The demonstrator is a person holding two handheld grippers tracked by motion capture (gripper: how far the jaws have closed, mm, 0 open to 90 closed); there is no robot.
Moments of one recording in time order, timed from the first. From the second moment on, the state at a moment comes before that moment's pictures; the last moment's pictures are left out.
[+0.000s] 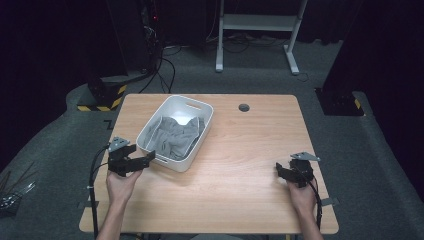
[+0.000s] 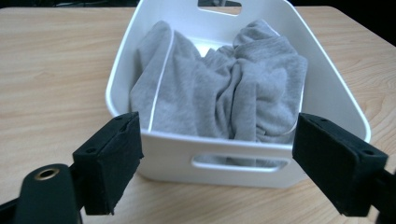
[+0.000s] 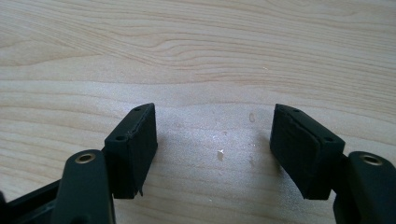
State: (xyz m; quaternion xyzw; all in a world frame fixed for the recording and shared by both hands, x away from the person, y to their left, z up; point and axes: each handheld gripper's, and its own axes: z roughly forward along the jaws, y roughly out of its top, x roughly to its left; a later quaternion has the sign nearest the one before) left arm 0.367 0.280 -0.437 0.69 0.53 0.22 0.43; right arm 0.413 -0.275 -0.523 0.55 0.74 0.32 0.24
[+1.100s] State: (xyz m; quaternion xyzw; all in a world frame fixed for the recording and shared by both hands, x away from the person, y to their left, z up) left arm 0.461 0.213 -0.423 0.76 0.49 0.22 0.37; right arm 0.413 -0.275 -0.523 0.54 0.74 0.32 0.24
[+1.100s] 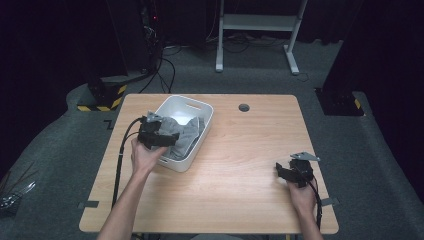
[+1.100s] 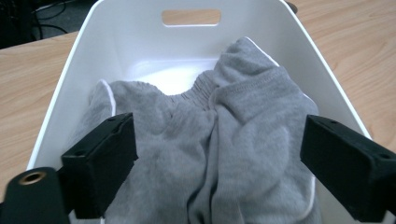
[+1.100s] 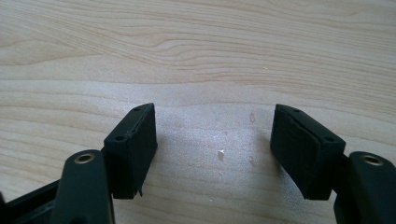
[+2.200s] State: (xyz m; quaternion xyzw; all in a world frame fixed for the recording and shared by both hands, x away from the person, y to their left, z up) left arm 0.525 0.172 -0.442 0.80 0.49 0.17 0.29; right arm 0.413 -0.275 -0.523 0.54 0.74 0.32 0.24
